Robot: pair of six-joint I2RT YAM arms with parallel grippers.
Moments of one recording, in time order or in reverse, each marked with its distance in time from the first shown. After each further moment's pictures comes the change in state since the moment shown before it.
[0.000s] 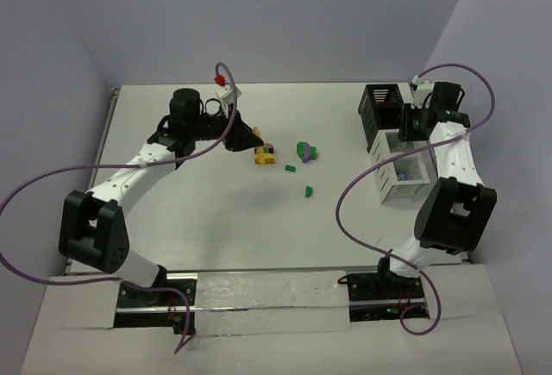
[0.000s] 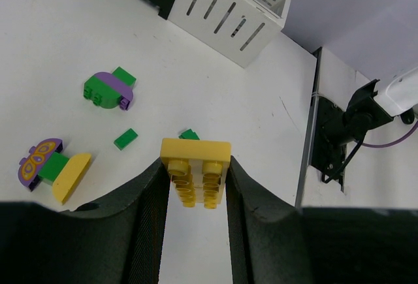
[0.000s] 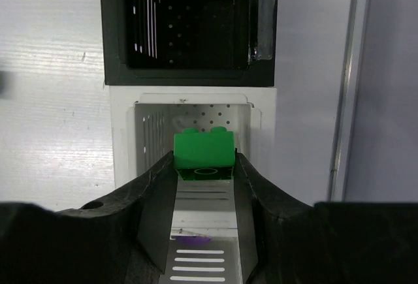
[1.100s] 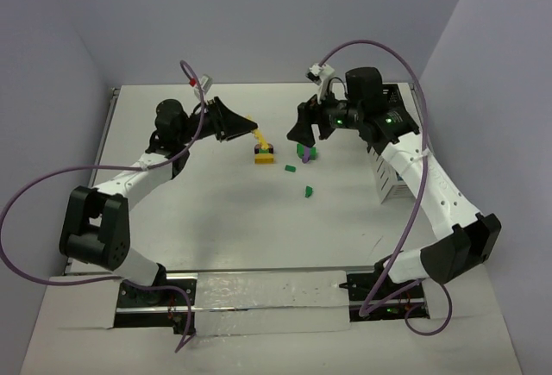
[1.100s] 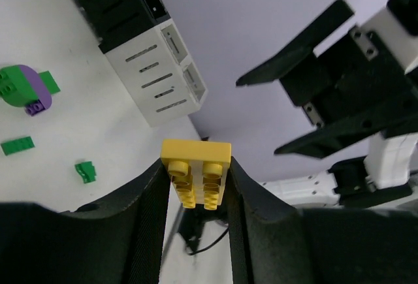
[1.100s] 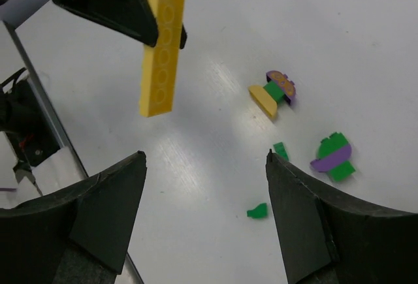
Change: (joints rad) left arm 0.075 0.017 -0.172 0.557 -0.027 -0.885; right arm 0.694 -0.191 0.145 -0.001 -0.354 0.190
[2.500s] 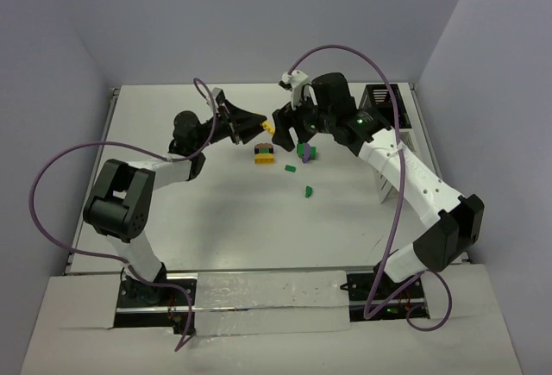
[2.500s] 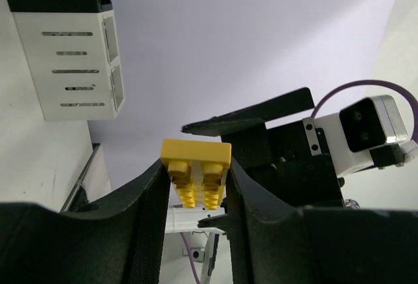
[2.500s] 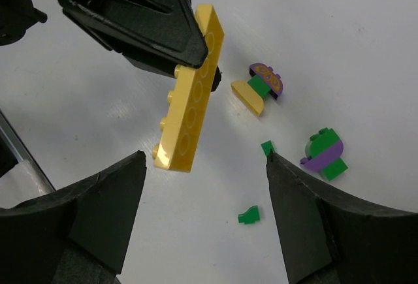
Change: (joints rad) left arm -0.054 0.234 -0.039 0.432 -0.099 -0.694; right arm 0.177 0.103 0.029 0.024 0.268 0.017
